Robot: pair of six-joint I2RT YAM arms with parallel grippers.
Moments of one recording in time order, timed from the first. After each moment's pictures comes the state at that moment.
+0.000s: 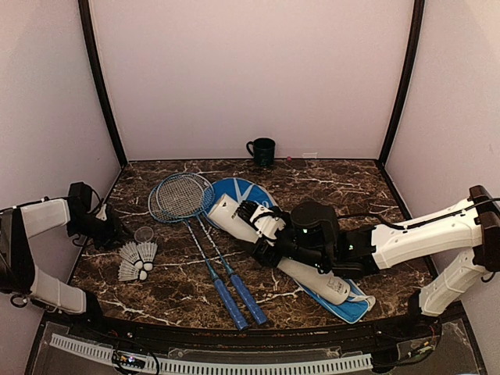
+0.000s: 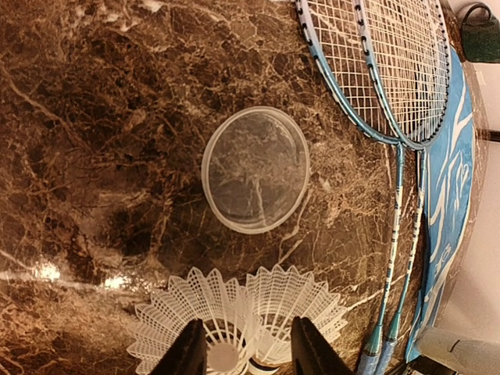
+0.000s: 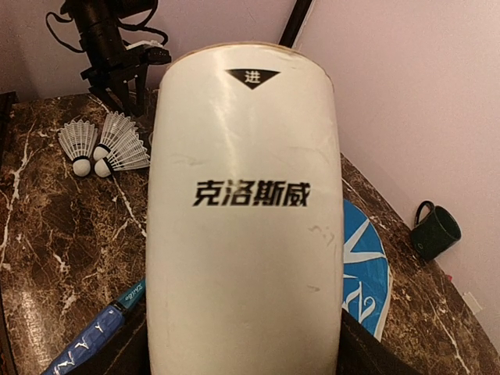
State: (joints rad) left arm 0.23 1.29 0.69 -0.63 0.51 -0.33; right arm 1.24 1.49 0.86 0.31 0.31 -0.24
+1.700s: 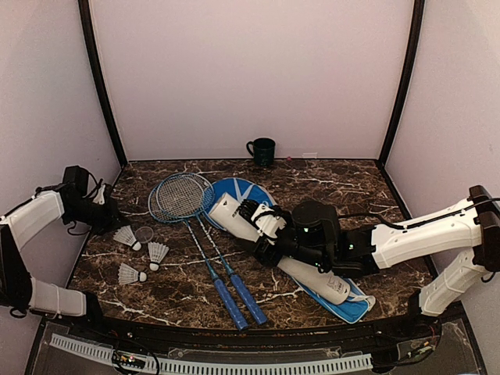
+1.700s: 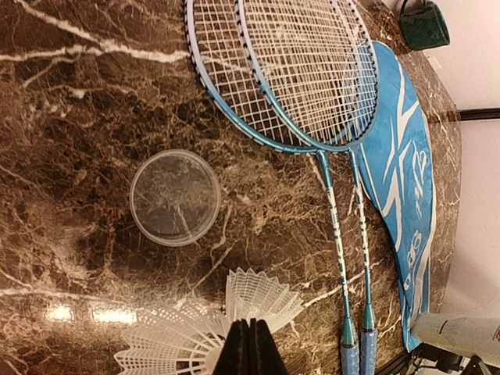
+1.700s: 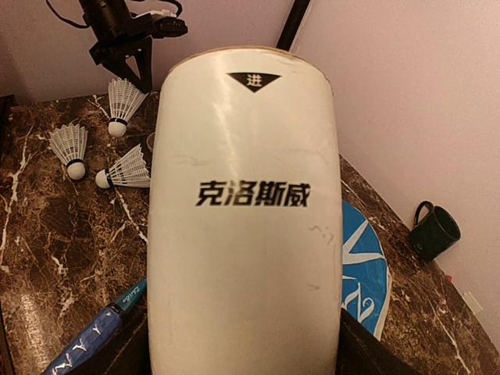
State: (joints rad) left arm 0.17 1.20 0.80 -0.70 0.53 -0.30; right arm 1.23 1.49 0.85 0.33 0.30 -0.24
